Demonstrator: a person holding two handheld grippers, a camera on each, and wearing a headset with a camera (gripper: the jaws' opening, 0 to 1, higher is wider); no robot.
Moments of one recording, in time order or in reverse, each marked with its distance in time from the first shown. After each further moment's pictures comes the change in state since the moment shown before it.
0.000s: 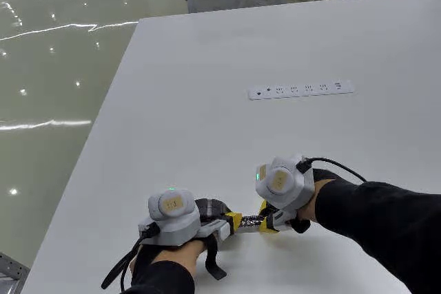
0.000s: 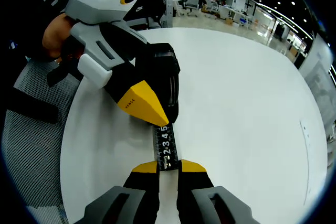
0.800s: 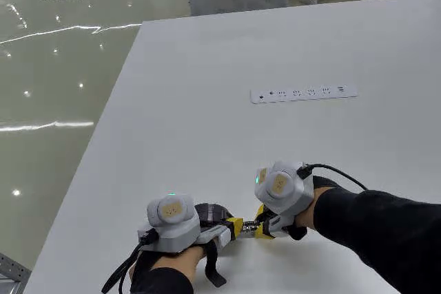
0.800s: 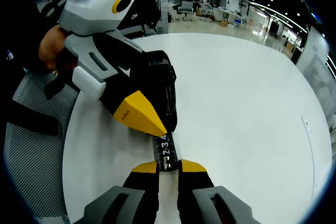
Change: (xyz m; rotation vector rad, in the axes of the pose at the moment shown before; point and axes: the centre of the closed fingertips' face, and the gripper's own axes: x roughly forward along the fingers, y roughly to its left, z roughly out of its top) left arm 0.001 0.000 0.000 0.002 -0.006 -0.007; right arm 0.006 0.000 0.011 0.065 -0.060 0.006
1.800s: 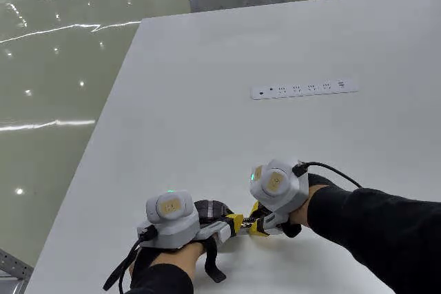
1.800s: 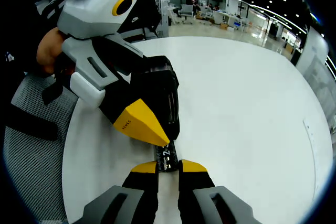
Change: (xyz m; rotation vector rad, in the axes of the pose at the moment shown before) left arm 0.000 0.000 0.000 -0.006 0.003 -0.003; right arm 0.005 0.001 0.008 -0.007 -0.030 0.003
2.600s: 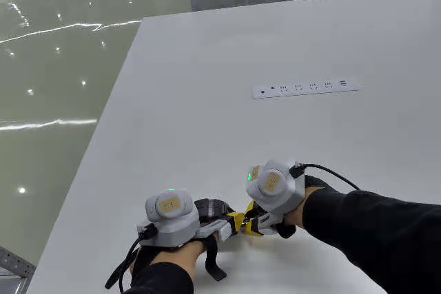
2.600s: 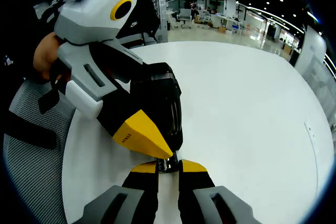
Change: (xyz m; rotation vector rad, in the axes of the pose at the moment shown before) left arm -0.001 0.001 0.001 -0.014 0.000 -0.009; right arm 0.009 0.003 0.014 0.010 -0.041 -0.005
